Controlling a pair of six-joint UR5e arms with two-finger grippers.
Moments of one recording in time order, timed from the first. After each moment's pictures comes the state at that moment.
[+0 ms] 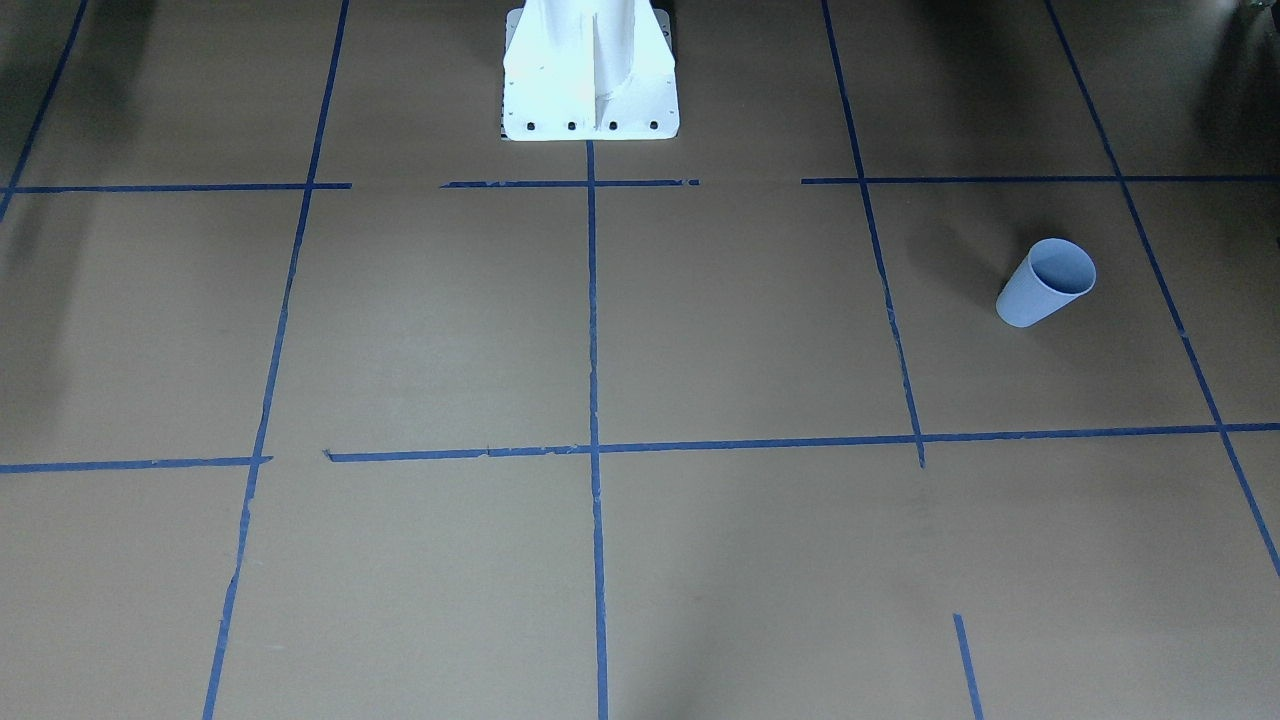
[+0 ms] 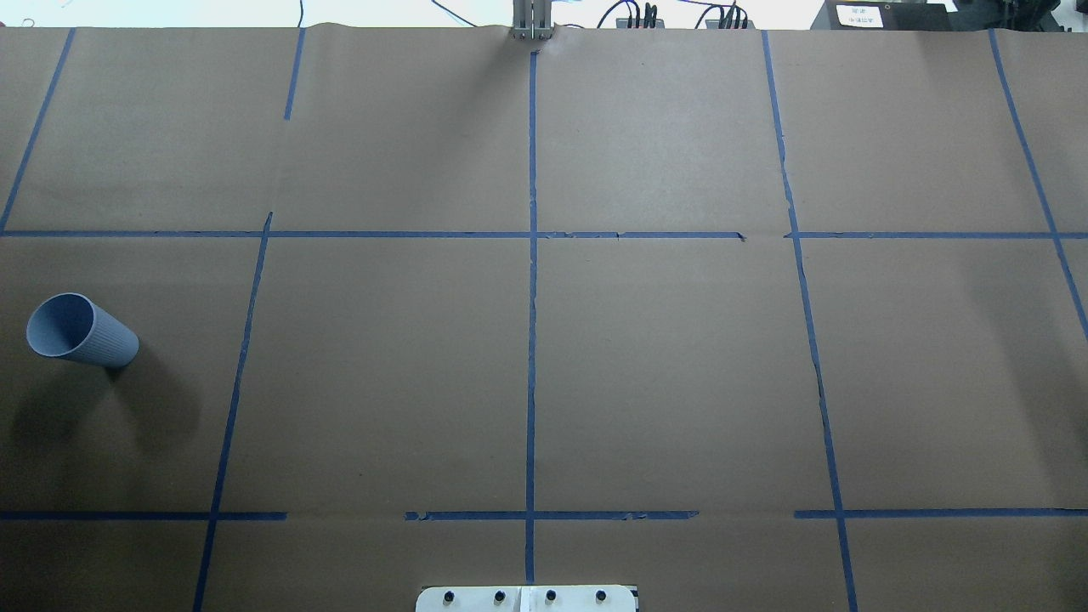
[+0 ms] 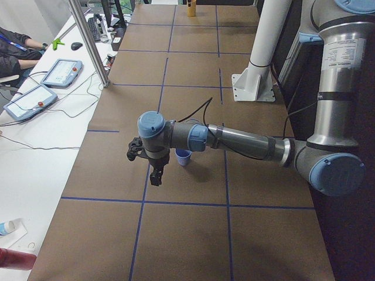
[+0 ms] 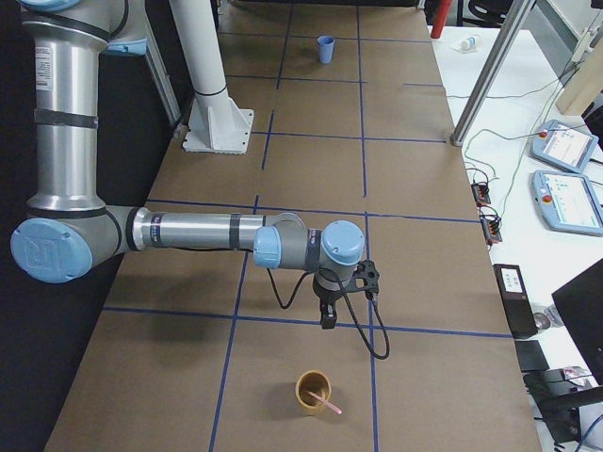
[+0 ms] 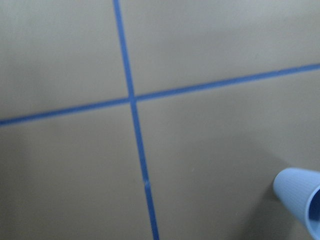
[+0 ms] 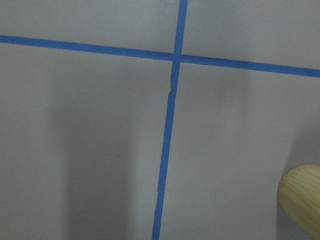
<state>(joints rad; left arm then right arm) -1.49 -1.59 -1.76 -1.49 -2.37 0.07 1.52 -1.65 1.66 -1.61 2.34 -0.08</state>
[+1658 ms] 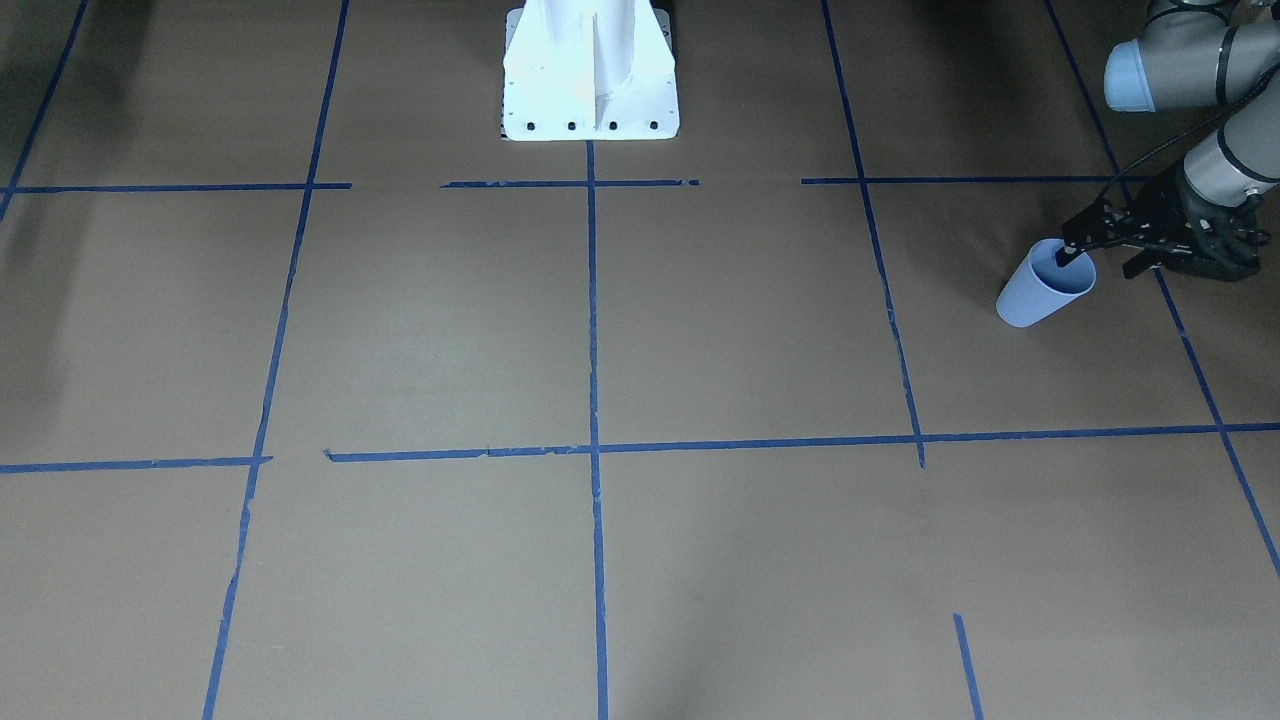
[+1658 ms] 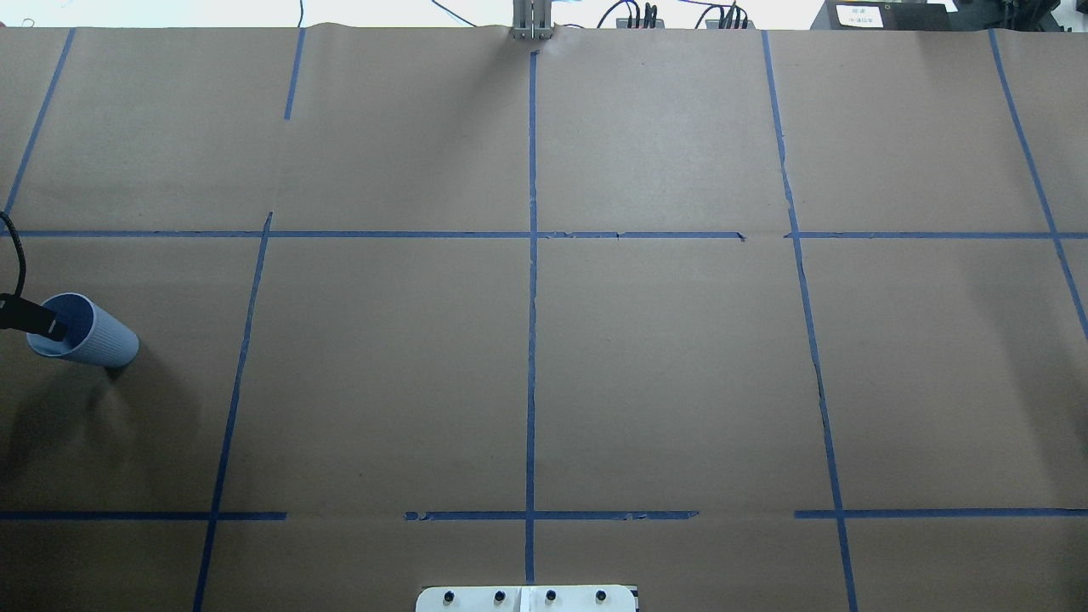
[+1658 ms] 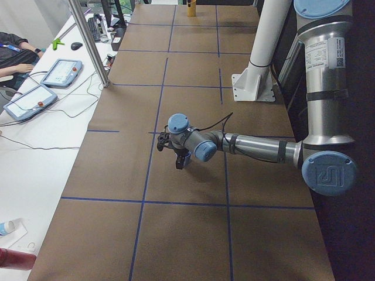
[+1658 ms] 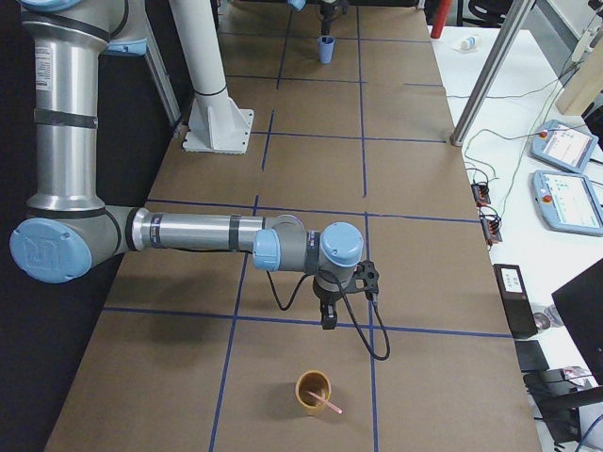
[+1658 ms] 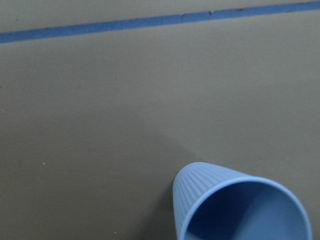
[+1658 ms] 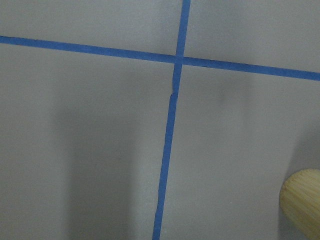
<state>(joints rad) -1.06 -1.44 -1.73 -2.06 -2.29 -0.57 1.52 -1.66 1.66 -1.59 2.35 -0.08</state>
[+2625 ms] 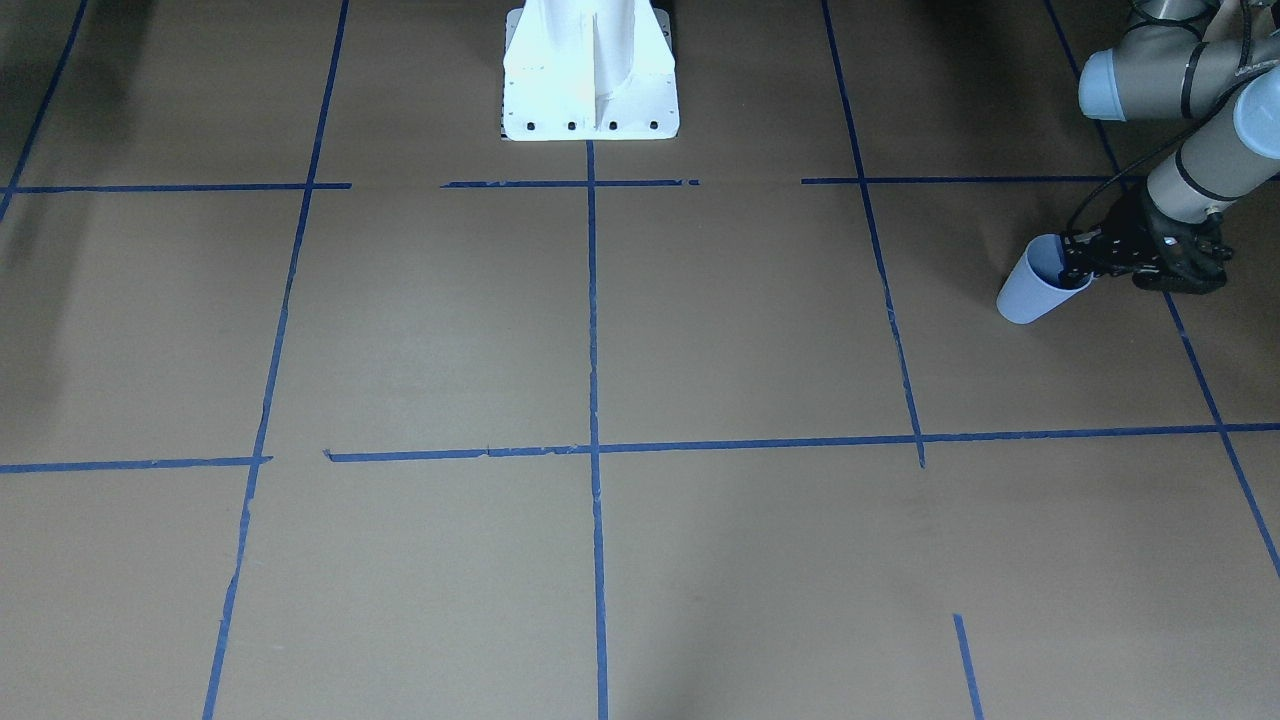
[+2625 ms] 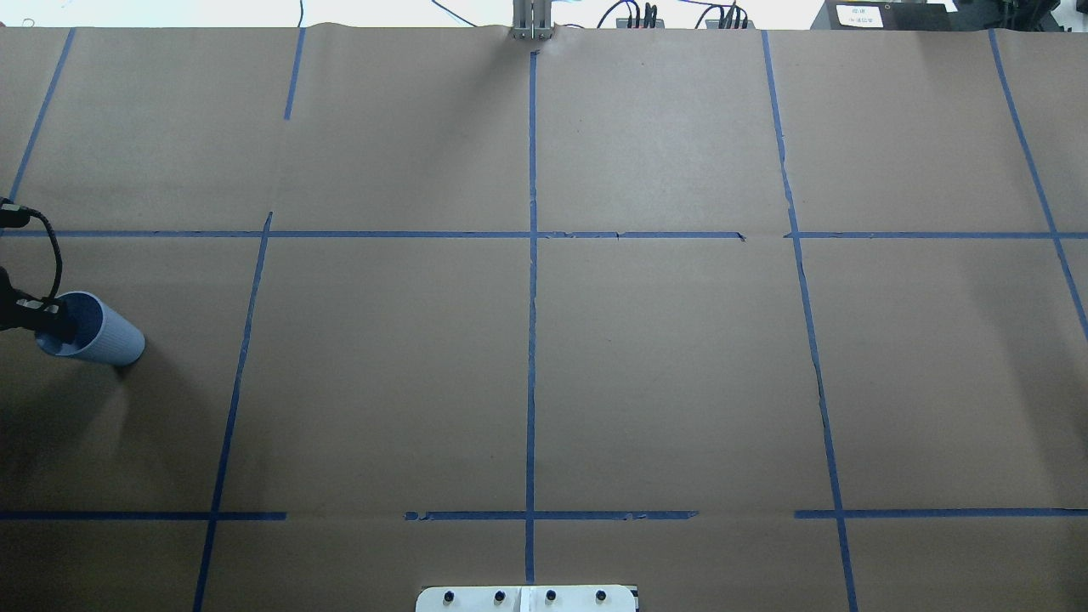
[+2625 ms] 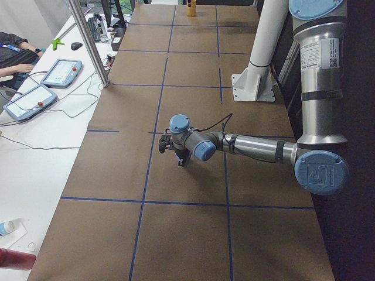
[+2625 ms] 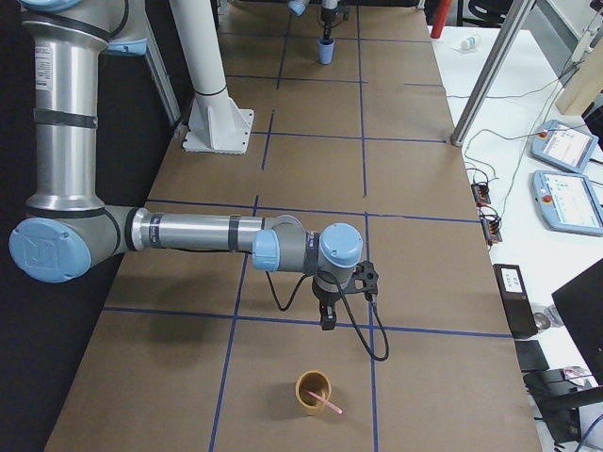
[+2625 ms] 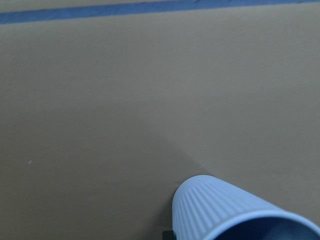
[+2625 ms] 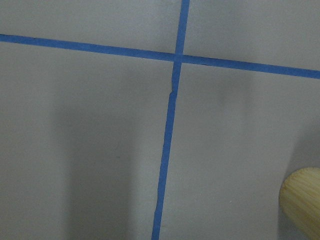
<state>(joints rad) -1.01 -1.49 -1.74 -2.06 -2.27 -0.67 1.52 -1.66 1.66 -1.59 2.35 -0.08</state>
